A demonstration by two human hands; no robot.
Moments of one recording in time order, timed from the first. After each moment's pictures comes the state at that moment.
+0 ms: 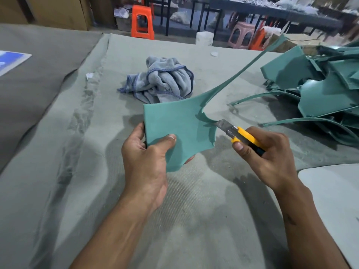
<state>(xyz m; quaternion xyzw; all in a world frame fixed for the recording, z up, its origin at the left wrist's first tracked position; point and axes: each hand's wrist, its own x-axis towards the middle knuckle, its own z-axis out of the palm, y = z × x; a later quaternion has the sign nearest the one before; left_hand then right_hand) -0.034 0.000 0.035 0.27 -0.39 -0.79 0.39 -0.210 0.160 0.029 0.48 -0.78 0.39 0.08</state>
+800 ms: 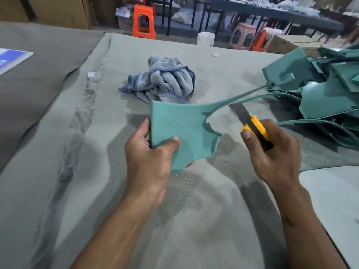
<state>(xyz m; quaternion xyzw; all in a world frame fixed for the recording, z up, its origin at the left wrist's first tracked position) -0.035 -0.005 0.028 0.27 -0.45 -0.76 0.38 -0.212 0.155 0.020 0.39 -0.81 0.38 0.21</state>
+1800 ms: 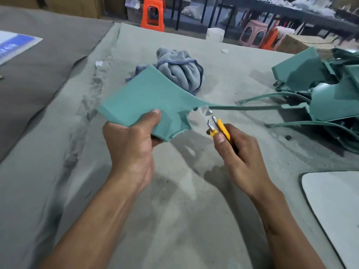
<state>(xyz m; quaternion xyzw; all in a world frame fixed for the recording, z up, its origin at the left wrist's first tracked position) -0.033 -0.026 0.033 0.28 -0.36 -0.72 0.52 -0.168 0.123 0.020 0.48 -0.75 0.46 -0.03</state>
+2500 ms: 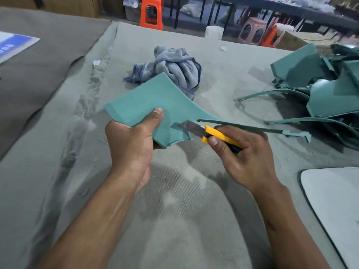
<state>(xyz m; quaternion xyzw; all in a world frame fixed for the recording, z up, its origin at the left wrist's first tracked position) -0.030 -0.025 0.031 0.34 -0.41 -0.70 0.48 -0.171 0.130 0.024 0.51 -0.77 0.36 0.11</state>
